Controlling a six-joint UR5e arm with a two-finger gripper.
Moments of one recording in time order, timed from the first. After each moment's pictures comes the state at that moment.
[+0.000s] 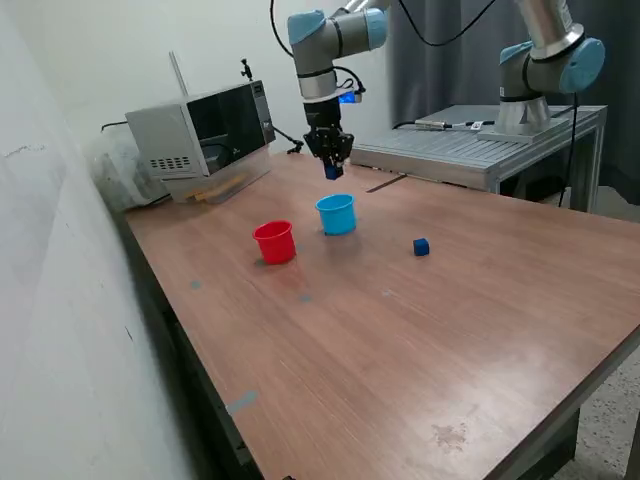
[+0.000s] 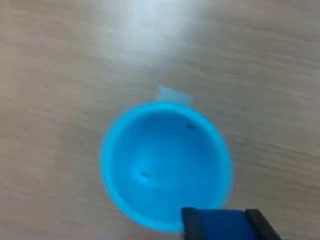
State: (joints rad) arm -0.27 -1.08 1.58 -2.06 -1.64 2.70
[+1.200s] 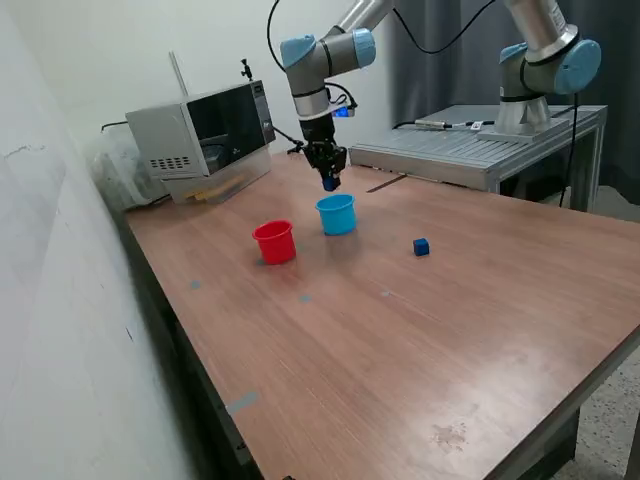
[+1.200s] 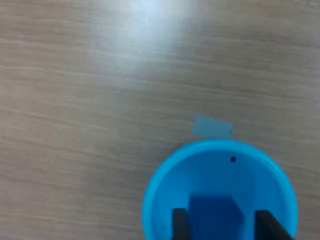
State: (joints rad) arm -0.31 -1.04 1.60 -2.09 -1.64 2.70
